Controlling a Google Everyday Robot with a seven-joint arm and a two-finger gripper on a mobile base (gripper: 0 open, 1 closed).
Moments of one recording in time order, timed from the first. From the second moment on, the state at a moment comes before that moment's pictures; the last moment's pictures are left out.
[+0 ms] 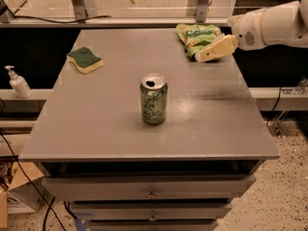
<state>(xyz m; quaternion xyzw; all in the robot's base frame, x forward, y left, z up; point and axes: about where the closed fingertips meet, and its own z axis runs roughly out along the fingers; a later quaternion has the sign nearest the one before) 0.681 -0.178 0.936 -0.41 0.75 0.17 0.49</state>
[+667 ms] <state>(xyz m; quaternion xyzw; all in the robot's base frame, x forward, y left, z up) 0.694 -0.173 0.915 -0.38 0.78 0.14 0.48</state>
